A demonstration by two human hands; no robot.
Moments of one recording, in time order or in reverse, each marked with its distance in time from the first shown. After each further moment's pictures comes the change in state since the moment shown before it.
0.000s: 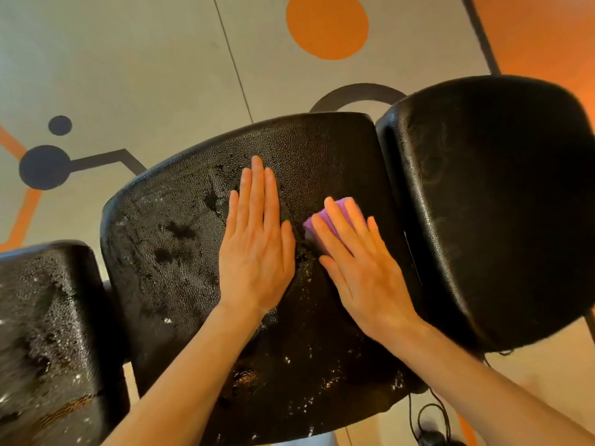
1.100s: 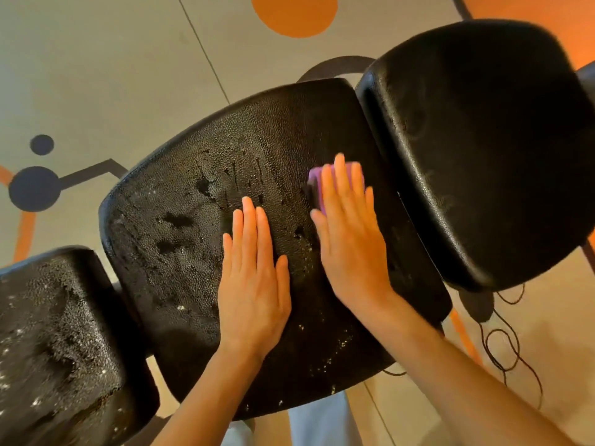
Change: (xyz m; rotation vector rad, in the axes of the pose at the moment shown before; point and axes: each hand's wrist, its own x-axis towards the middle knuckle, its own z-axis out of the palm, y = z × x) left_hand -0.069 -0.007 -0.002 -0.085 -0.118 0.017; right_hand 0.007 -0.041 0.012 0.017 0.088 0.419
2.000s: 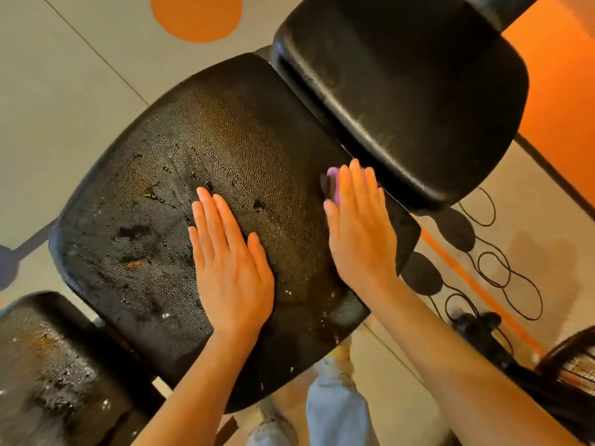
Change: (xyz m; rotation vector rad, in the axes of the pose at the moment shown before) left_hand -0.006 -0.006 0.009 0.072 0.029 0.087; right_hand -0.061 0.021 0.006 -0.084 0.102 0.449
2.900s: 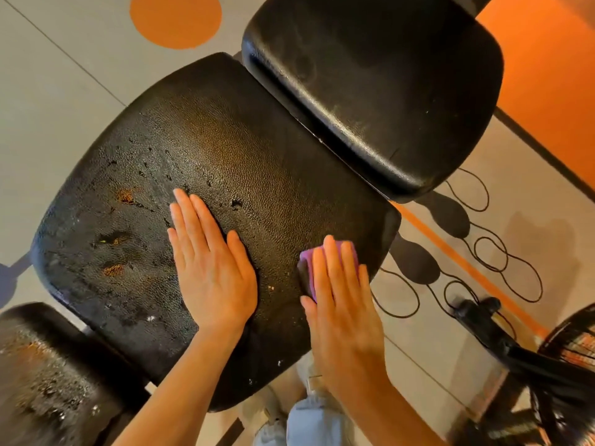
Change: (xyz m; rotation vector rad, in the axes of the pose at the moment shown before) left_hand 0.001 -0.003 0.003 0.044 0.037 0.022; right_hand -0.120 -0.005 0.000 -0.091 -0.057 -0.067
